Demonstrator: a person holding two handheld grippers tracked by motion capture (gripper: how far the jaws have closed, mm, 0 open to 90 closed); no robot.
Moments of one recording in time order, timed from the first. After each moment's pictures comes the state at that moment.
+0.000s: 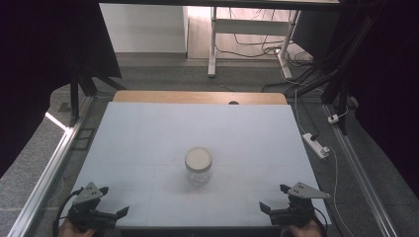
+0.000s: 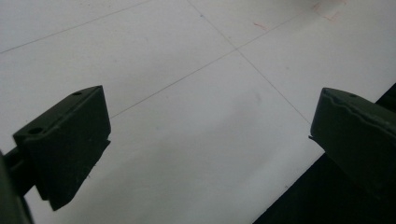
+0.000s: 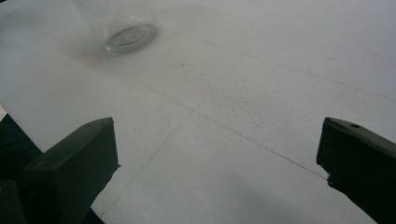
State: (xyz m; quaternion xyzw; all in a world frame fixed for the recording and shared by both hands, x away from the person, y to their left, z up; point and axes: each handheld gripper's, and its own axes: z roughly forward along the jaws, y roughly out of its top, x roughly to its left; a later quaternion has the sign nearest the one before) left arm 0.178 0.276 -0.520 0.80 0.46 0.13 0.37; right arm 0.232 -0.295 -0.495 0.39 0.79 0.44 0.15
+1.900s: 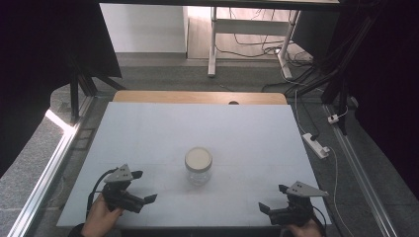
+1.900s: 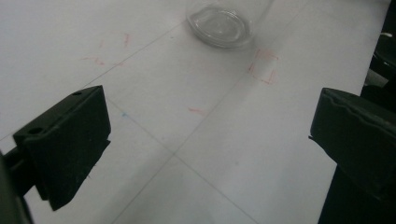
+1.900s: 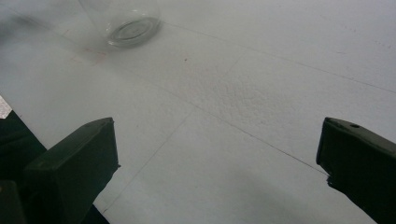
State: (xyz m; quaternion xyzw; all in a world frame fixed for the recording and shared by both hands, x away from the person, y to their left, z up) left arm 0.244 0.214 -0.512 0.83 0.34 0.07 0.43; right arm 0.235 -0.294 -0.497 0.39 0.80 0.43 0.14
